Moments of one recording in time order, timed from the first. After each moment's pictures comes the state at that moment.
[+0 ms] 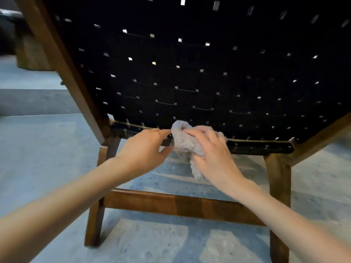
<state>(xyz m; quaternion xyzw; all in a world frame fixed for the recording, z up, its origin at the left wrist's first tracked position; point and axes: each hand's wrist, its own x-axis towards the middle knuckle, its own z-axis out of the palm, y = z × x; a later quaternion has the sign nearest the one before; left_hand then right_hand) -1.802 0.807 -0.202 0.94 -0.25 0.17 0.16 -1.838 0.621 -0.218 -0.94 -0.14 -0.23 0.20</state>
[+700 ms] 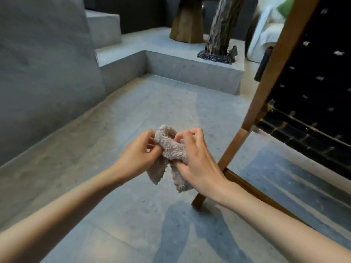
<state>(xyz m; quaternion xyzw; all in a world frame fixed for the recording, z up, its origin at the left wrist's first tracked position) -1.927 1.077 -0.281 0.85 0.18 0.15 0.46 -1.849 0.931 -0.287 -0.82 -0.47 -0.03 0.32</state>
